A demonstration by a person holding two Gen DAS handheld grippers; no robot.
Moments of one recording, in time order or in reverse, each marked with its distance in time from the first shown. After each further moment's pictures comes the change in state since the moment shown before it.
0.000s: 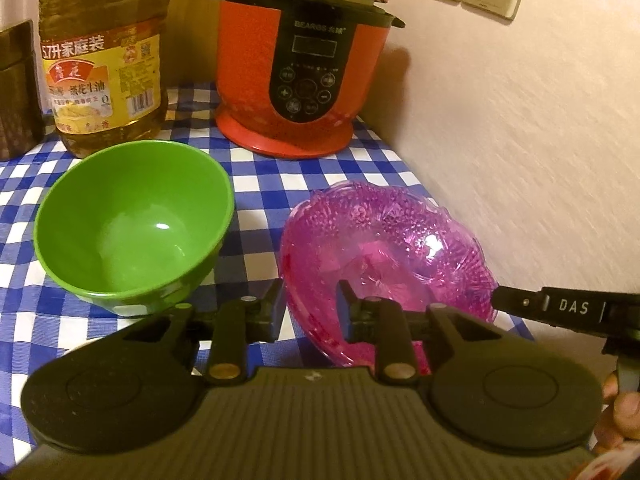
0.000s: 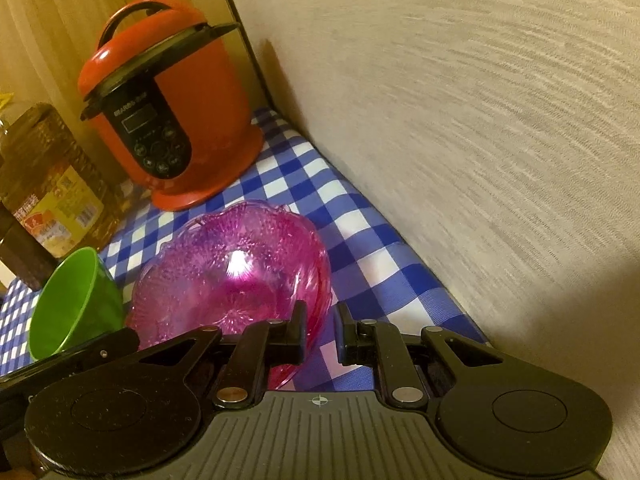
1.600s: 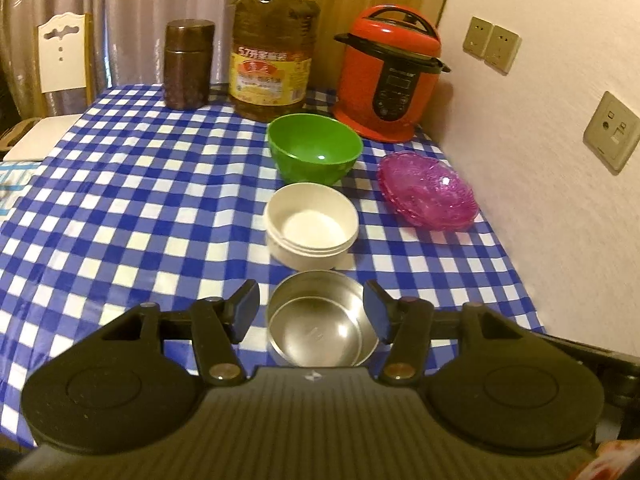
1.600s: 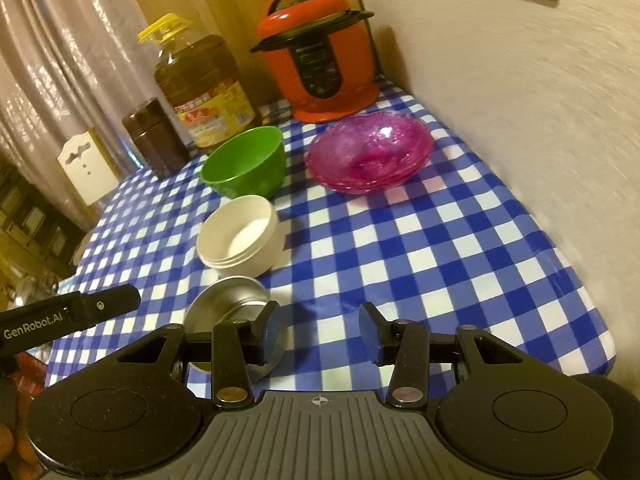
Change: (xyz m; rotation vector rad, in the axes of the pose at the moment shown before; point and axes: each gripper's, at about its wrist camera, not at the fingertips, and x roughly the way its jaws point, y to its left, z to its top) left arm -0.265 0.030 -0.111 -0.148 -0.012 0.175; right arm -0.208 0.052 -0.142 -0.163 0.092 0.195
